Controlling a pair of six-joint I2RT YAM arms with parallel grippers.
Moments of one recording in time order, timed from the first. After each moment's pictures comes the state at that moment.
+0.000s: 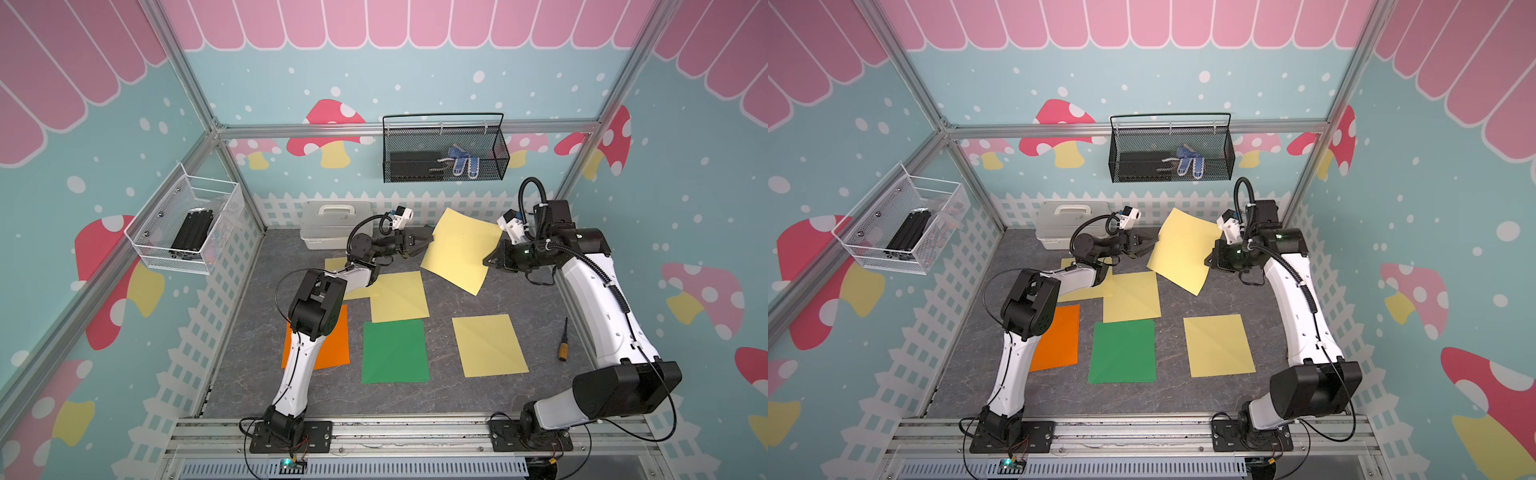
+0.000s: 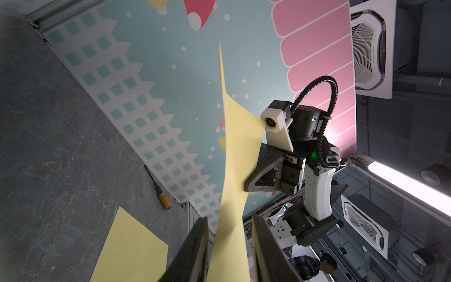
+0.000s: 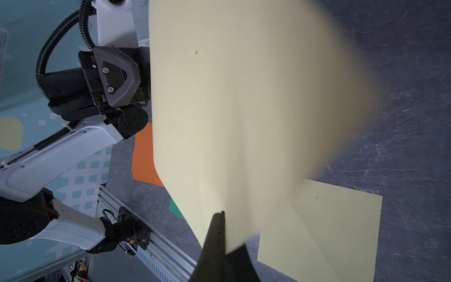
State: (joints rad) left arm -0.40 2.35 1.64 1.37 1.15 -1.69; right arm 0.07 1.50 1.68 -1.19 -0.53 0.13
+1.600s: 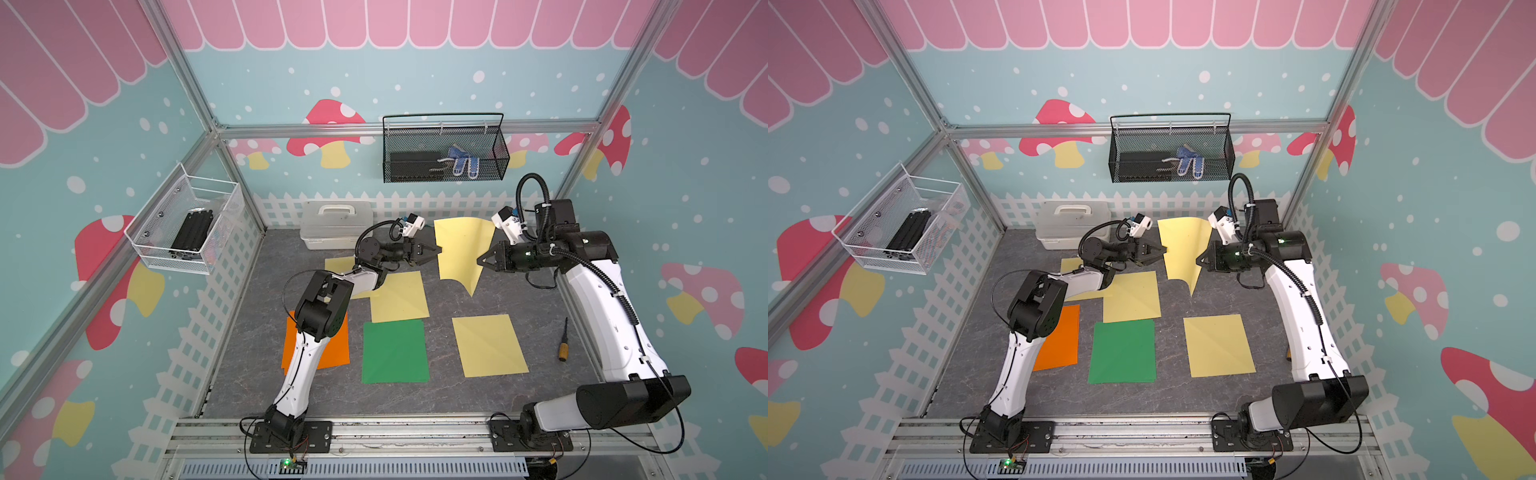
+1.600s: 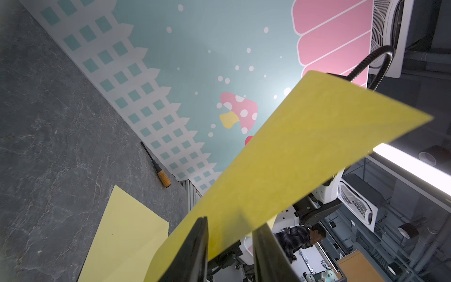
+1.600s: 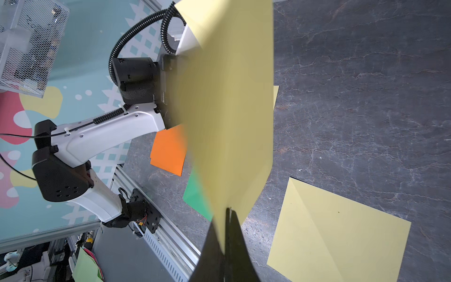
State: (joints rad) left arm -0.45 2.39 1.66 1.37 1.22 -1.69; right arm 0.11 1.44 1.70 -1.19 -0.63 0.08
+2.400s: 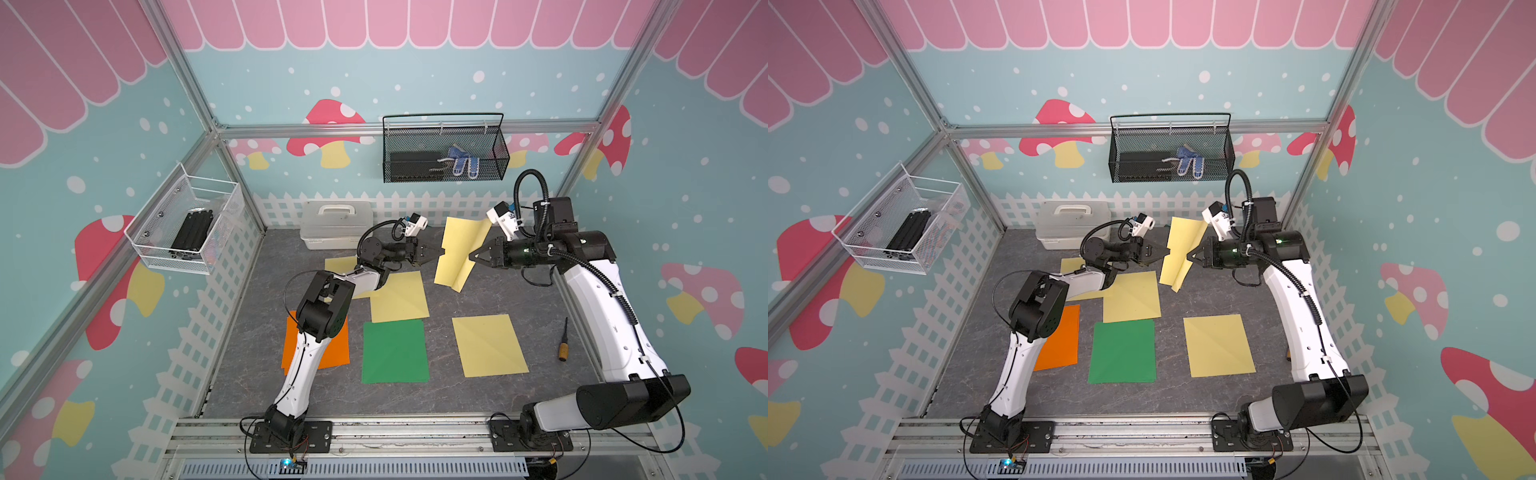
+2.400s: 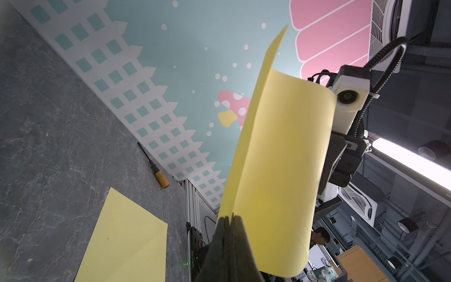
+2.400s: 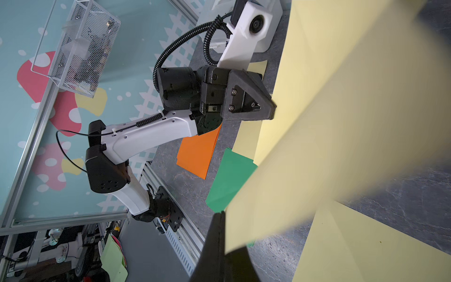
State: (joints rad) left arm -0.46 2.39 1.67 1.37 1.22 -1.68; right arm 0.13 1.44 1.70 -1.13 -0.76 0.13
